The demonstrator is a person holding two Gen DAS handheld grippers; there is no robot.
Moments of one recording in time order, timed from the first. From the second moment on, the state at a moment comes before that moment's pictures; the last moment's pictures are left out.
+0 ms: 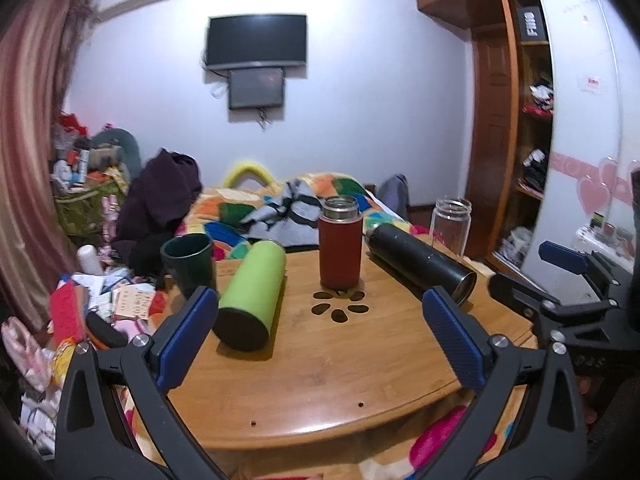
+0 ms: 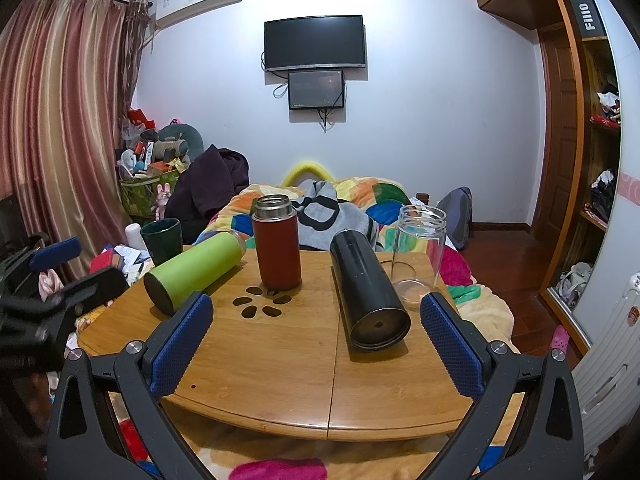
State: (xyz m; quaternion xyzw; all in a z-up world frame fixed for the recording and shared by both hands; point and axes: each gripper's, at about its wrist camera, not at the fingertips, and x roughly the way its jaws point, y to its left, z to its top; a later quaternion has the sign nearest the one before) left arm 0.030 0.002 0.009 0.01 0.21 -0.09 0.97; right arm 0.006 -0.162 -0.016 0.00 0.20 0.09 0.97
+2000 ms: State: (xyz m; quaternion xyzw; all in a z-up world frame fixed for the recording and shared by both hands) left arm 0.151 -0.024 -0.075 0.03 0.56 -0.24 0.79; right arm 0.053 -0.175 -0.074 0.01 0.31 0.16 0.94
